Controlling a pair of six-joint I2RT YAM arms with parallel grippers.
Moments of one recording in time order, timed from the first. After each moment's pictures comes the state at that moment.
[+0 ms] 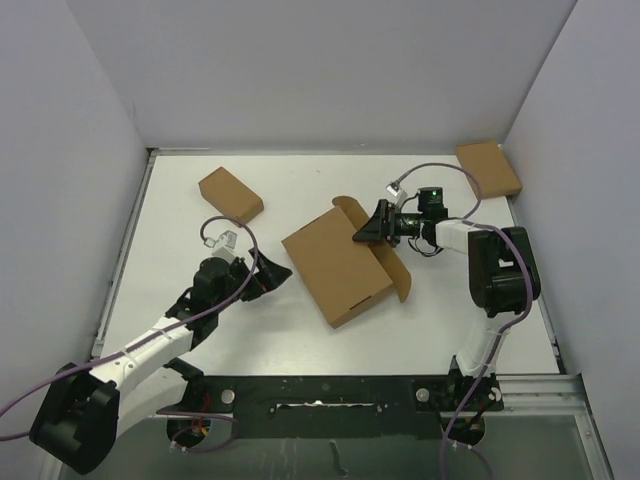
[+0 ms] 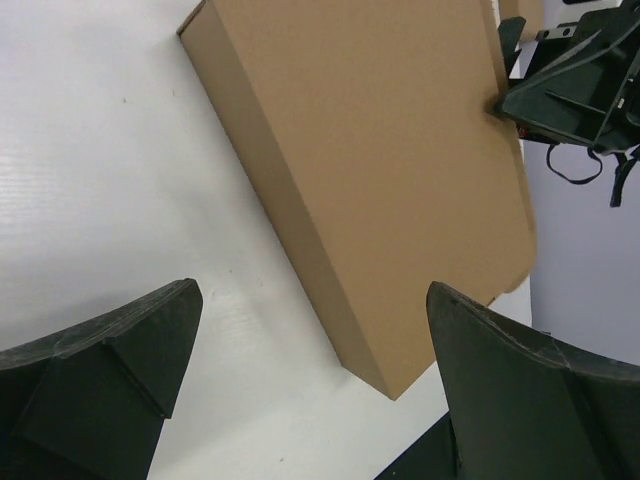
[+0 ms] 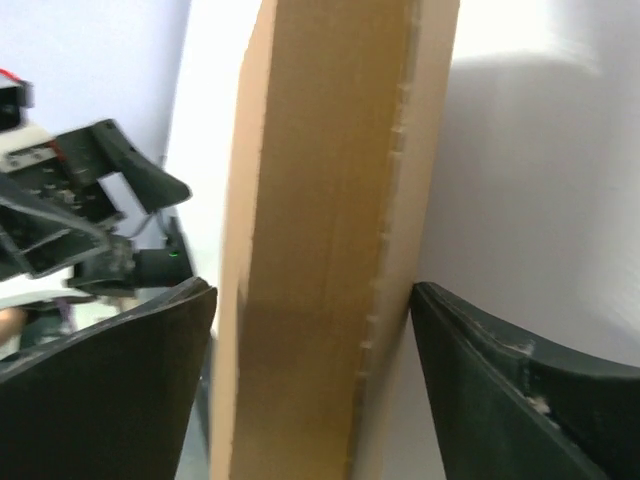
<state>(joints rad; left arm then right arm) -0.48 0.96 0.33 0.24 0.13 -0.91 0.13 1.87 1.03 0.15 -1.08 0.49</state>
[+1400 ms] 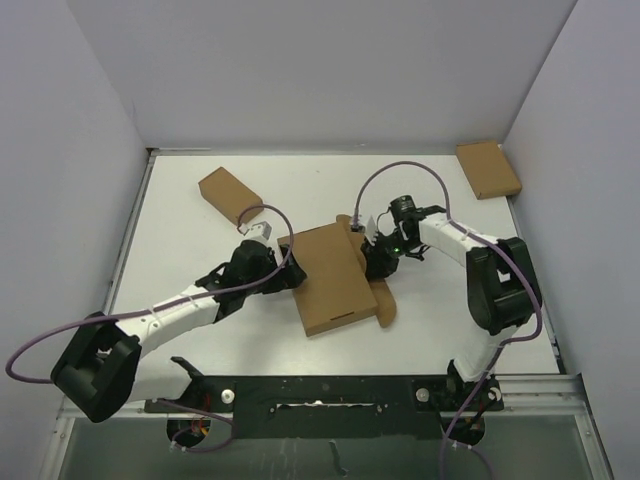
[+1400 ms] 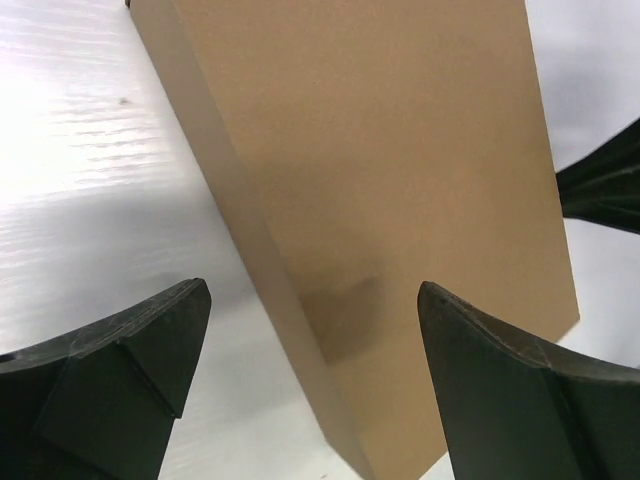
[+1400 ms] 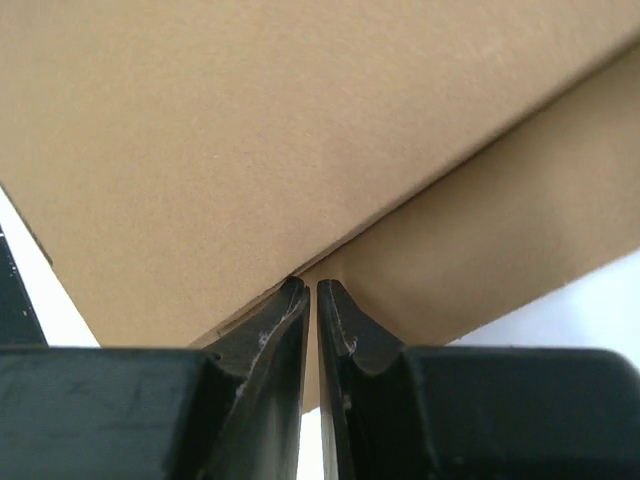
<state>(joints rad) -0.65 1.27 0.59 0.04 -0.04 -0.78 0.29 1.77 1.15 -0.72 -0.70 -0.70</state>
